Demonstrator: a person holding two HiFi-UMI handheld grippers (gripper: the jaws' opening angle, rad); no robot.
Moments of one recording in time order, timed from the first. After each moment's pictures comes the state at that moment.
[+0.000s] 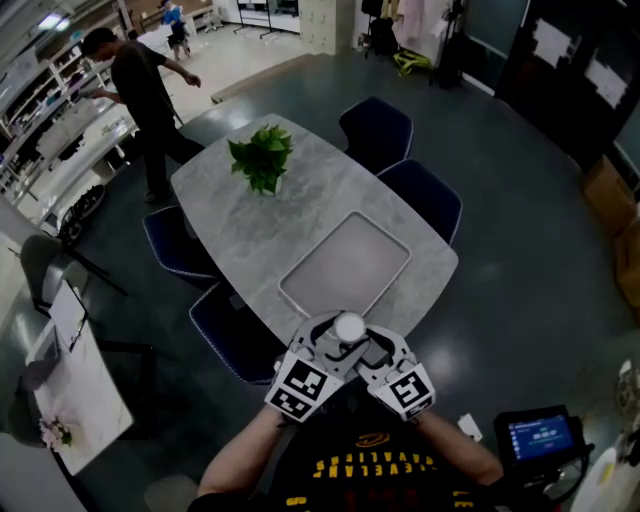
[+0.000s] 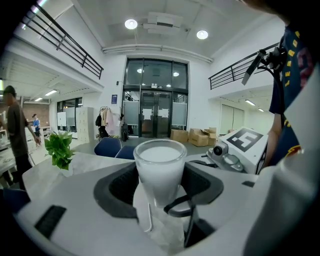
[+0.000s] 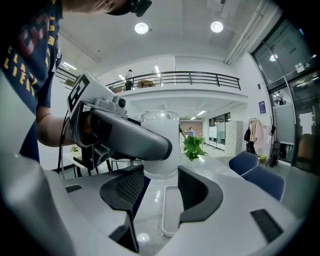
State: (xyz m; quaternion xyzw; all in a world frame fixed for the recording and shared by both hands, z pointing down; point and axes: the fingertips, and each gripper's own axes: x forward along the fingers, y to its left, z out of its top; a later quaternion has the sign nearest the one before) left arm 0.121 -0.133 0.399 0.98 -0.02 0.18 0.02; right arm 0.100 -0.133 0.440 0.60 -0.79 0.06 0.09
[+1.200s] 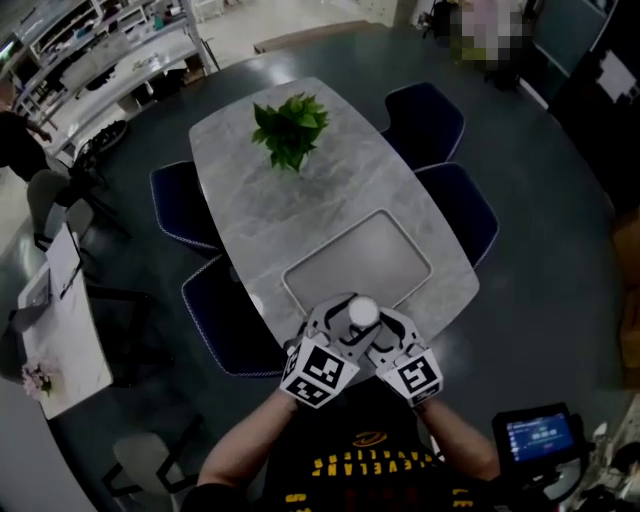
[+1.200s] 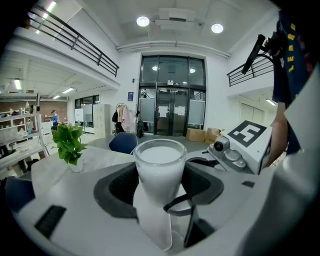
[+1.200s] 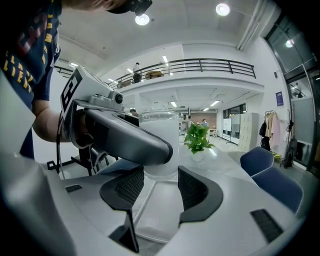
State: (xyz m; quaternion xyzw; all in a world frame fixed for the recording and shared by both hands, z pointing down) left arm 0.191 -0.206 0.442 0.97 -0.10 0.20 0.05; right arm 0.171 -0.206 0.476 0.53 -0.83 0.08 0.13
